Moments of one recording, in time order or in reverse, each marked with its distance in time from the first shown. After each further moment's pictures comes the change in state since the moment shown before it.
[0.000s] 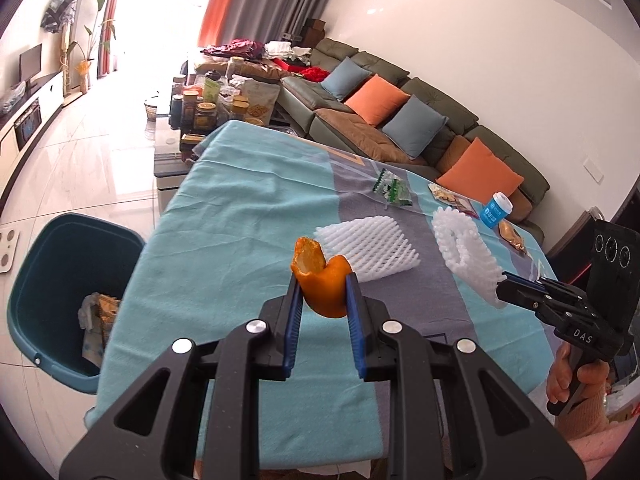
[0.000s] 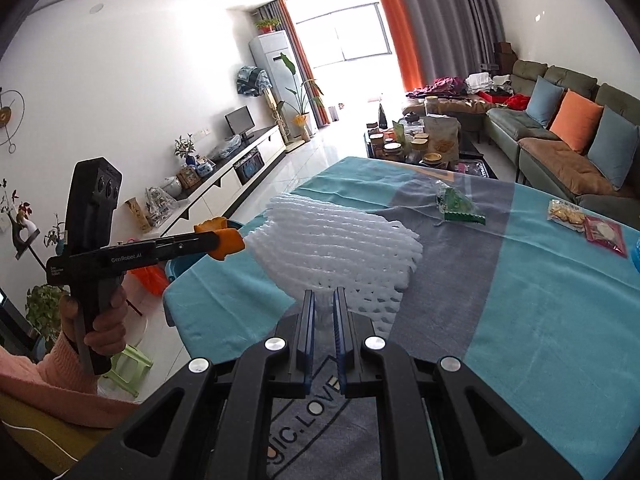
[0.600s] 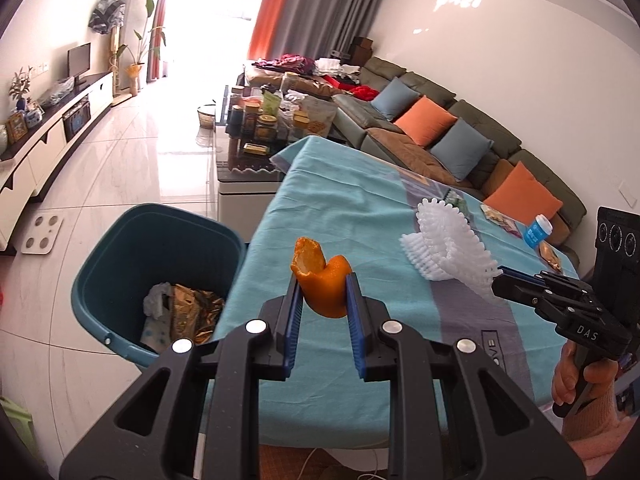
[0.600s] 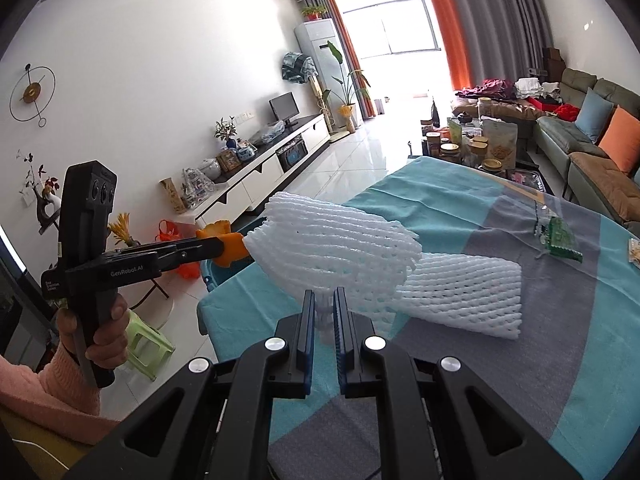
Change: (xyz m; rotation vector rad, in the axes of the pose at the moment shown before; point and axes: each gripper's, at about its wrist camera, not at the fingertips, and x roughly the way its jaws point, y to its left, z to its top) left arm -0.057 0.058 -0.014 -0.071 -0.065 0.161; right arm 0.067 0.063 0.024 -0.089 0.041 0.130
